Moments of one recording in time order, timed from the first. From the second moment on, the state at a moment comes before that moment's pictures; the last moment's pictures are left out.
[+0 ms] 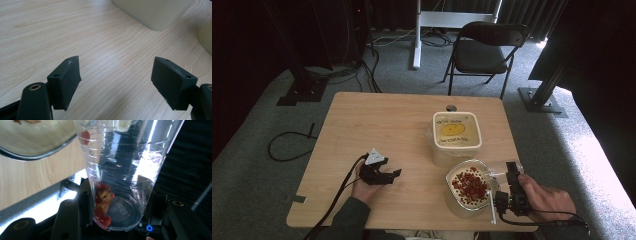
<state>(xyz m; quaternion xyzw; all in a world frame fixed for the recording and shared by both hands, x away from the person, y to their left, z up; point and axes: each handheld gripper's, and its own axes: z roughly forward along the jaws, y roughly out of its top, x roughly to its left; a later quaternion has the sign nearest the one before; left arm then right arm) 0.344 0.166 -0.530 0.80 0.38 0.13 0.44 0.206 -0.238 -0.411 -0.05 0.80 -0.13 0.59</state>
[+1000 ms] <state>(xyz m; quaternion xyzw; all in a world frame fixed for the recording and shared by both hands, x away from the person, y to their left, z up) 0.344 0.165 -0.530 0.81 0.38 0.13 0.44 0.207 -0.236 -0.413 -0.04 0.81 -0.09 0.58</state>
